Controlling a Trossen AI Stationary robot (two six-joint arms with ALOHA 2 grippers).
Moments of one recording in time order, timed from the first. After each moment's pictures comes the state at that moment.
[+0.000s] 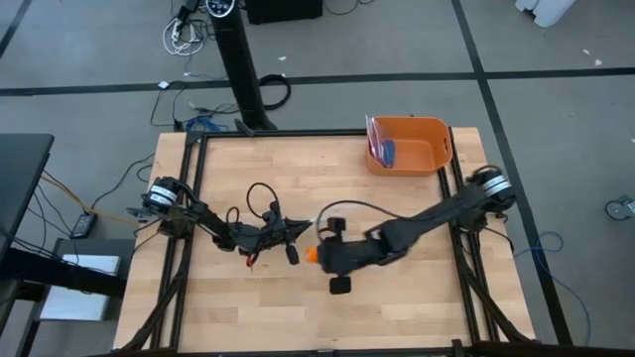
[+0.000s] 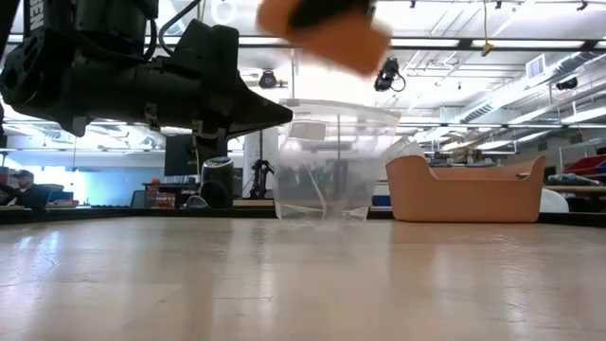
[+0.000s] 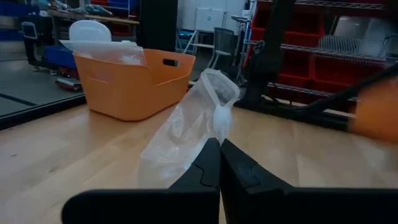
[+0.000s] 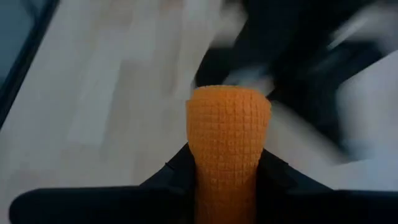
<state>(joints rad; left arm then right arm) -0.30 1.86 0.49 1.40 -0.67 -0.14 0.40 1.80 1.47 -0.48 0.38 0.15</state>
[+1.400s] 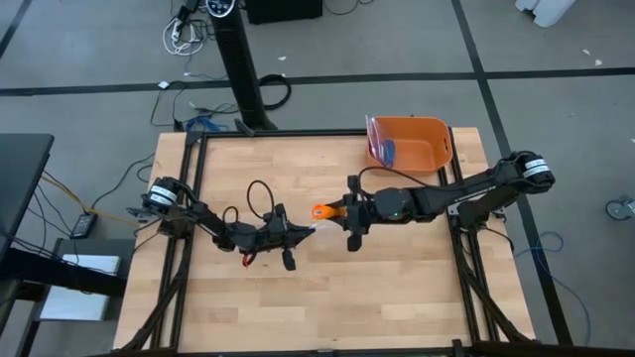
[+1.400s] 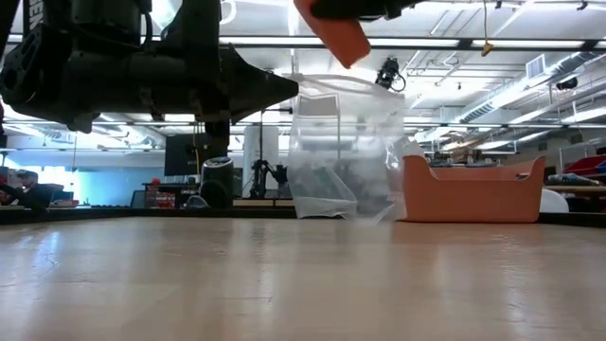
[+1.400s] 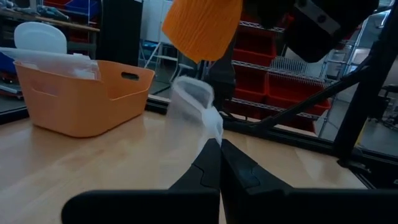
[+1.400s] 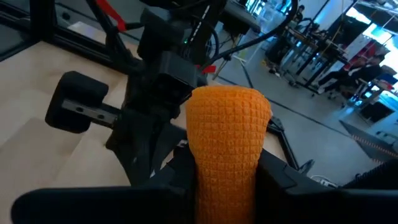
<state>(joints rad) -0.30 1.86 0.49 1.49 -0.52 -0.16 0.20 1.41 0.95 0.22 0.32 -0.39</state>
